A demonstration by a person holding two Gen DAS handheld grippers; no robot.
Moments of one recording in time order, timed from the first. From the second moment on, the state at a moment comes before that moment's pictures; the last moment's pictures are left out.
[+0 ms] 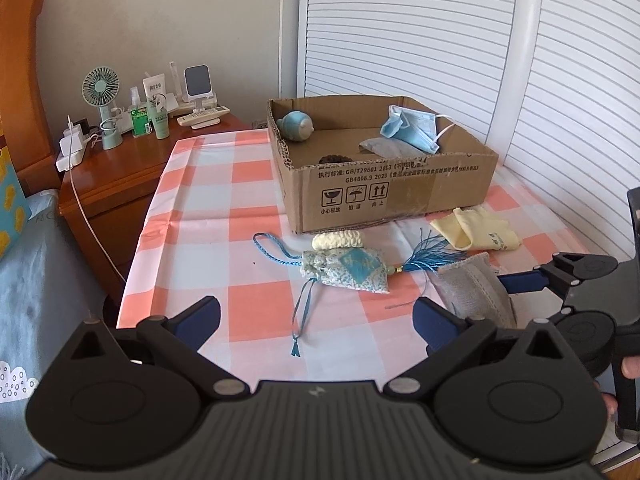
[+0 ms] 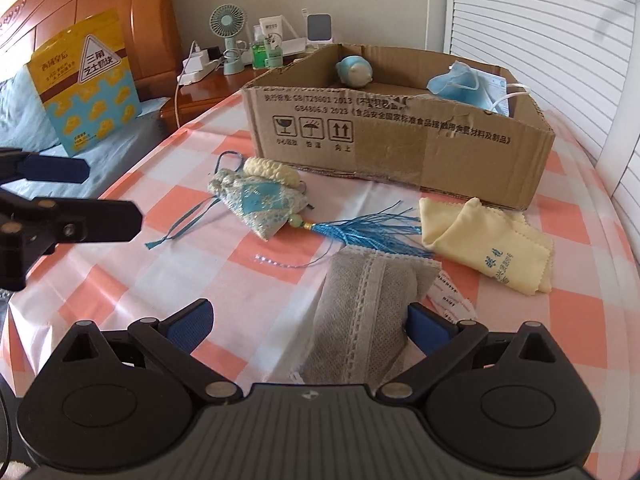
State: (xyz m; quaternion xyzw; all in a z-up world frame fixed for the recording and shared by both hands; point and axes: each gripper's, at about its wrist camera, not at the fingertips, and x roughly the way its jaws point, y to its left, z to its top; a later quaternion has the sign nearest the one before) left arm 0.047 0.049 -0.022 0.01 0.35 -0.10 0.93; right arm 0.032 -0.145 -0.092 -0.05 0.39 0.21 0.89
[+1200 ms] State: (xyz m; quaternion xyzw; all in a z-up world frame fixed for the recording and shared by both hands) left arm 0.144 -0.009 -0.065 0.09 0.34 -0.13 0.93; right arm 0.011 -0.148 -0.109 -0.10 0.35 0.23 0.90
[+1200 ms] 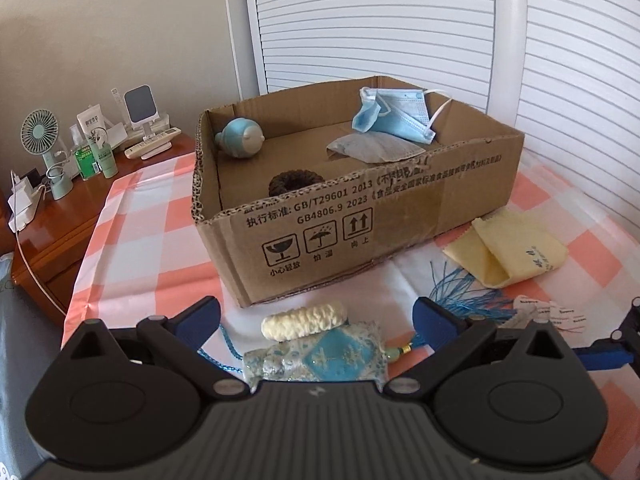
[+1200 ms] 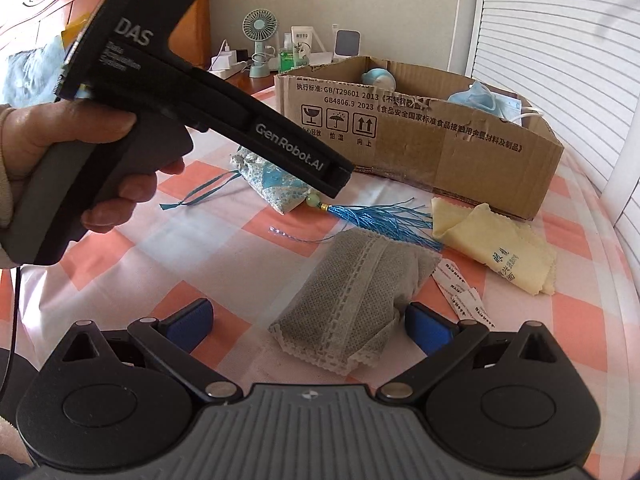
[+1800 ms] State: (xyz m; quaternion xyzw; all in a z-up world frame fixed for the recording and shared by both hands) left arm 0.134 0.012 -0.062 0.05 0.36 -0.16 0.92; right arm 0.009 -0.147 -0.109 -0.10 0.34 0.23 0.91
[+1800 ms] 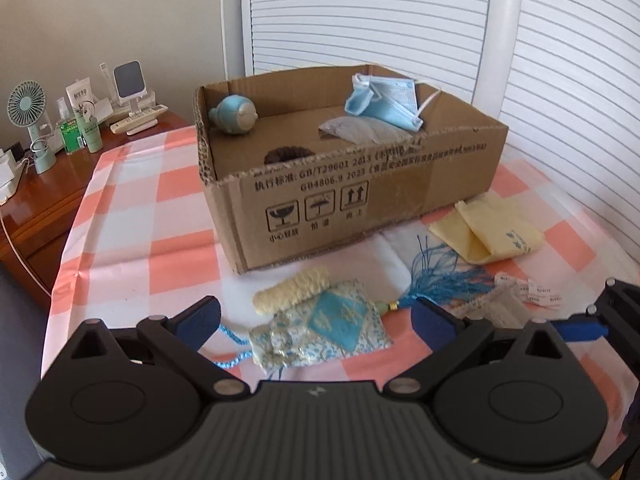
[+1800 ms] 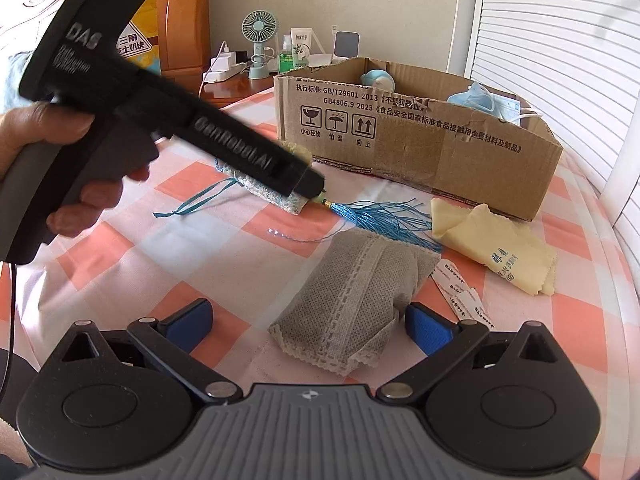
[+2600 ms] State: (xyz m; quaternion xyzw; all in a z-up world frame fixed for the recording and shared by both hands) left arm 0.161 0.021 -0.074 -0.03 0.39 -0.13 0.91; right arm 0.017 -0.146 -0.107 -0.10 0.35 0.22 0.91
